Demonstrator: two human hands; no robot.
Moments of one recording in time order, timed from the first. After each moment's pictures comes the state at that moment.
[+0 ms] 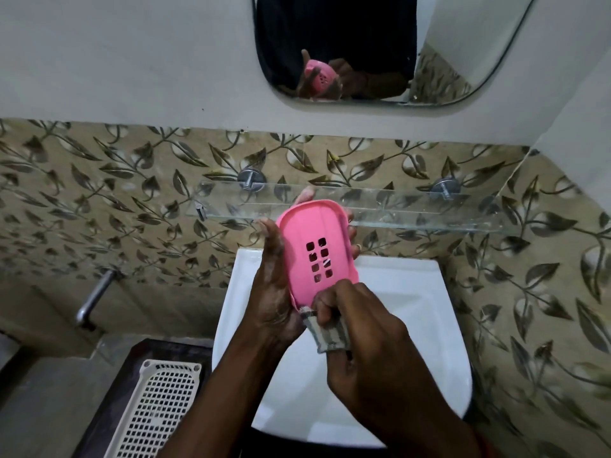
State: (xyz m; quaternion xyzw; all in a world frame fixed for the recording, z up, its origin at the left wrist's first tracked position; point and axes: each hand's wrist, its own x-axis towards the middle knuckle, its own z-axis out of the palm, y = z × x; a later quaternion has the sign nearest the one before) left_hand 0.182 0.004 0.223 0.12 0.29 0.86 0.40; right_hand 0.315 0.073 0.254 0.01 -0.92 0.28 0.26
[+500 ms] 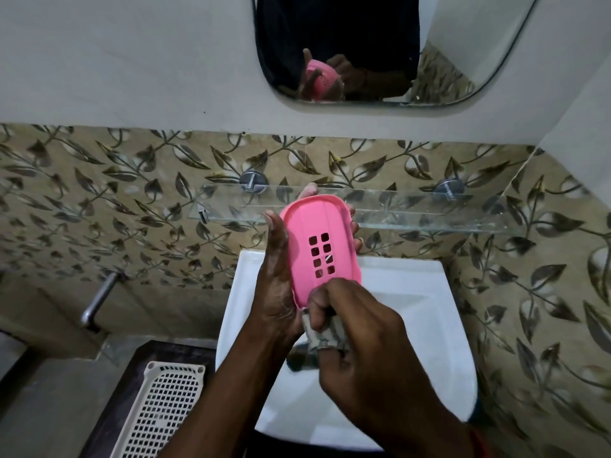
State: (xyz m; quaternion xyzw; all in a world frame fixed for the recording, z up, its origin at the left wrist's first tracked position) left_hand 0.179 0.008 0.227 0.11 0.30 0.86 0.41; right_hand 0.305 0.070 0.258 0.02 -0.90 0.36 0.26
